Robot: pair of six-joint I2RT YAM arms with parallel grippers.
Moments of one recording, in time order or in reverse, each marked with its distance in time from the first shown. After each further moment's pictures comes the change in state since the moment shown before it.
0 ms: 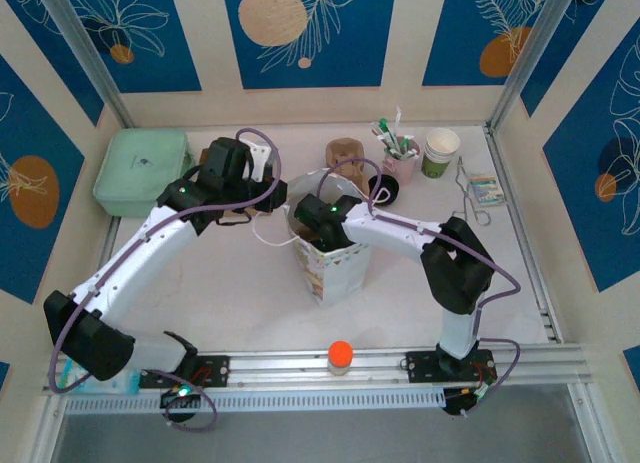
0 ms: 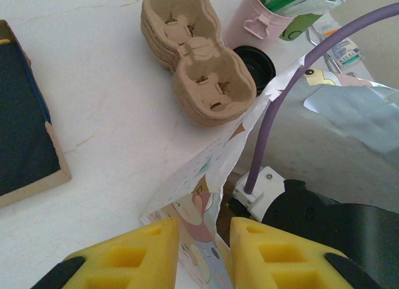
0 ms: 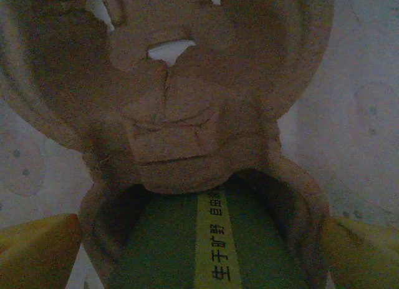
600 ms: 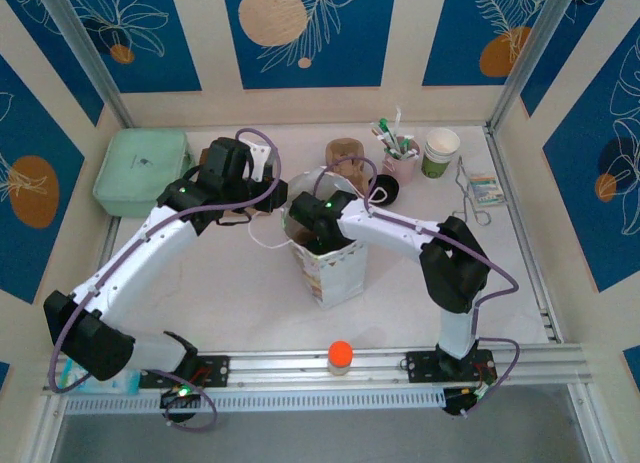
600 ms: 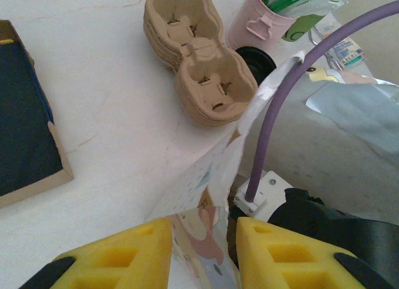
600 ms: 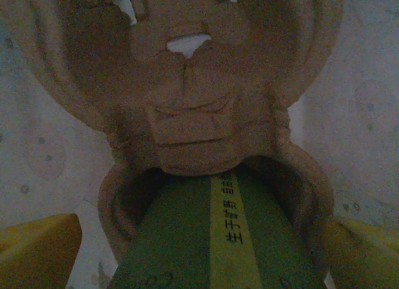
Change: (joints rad) left arm -0.001 0.000 0.000 0.000 -0.007 -0.003; right arm 0.022 0.008 0.094 -0.114 -0.001 0.000
